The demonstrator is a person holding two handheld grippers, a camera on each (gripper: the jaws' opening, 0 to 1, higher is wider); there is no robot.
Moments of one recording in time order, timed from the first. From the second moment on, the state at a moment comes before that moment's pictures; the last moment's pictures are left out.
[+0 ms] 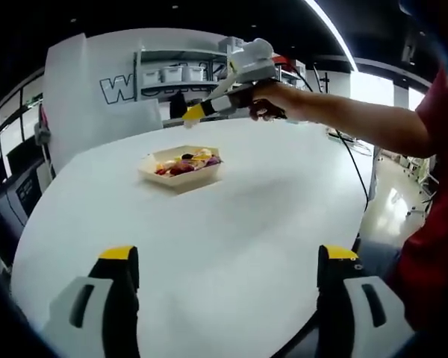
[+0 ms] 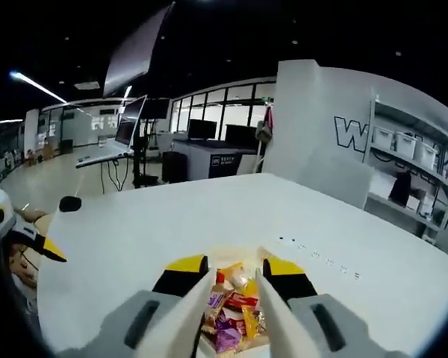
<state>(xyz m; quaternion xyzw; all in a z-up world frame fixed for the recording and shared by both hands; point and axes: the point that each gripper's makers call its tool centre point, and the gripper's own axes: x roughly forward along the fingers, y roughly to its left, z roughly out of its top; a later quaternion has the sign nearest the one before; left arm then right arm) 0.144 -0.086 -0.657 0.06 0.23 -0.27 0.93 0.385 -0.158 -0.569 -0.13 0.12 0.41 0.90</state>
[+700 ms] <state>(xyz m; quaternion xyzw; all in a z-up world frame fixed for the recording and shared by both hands) 0.142 -0.098 -0.660 0.06 0.23 -0.28 0.93 0.367 -0.178 -0.579 -0.10 0.14 0.41 0.90</state>
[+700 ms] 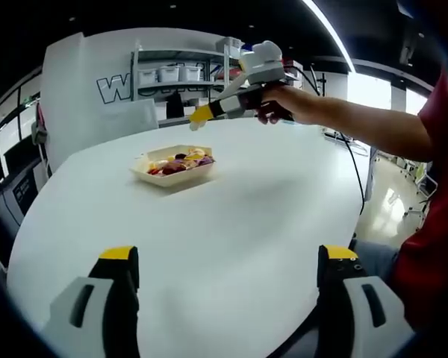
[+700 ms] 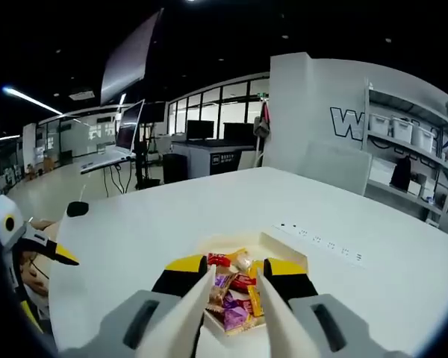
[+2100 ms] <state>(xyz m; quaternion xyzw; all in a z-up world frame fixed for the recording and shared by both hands) 0.138 -0.113 -0.664 0.06 0.22 -0.32 0.92 0.282 -0.151 -0.599 -0.06 0.14 0.49 0.86</state>
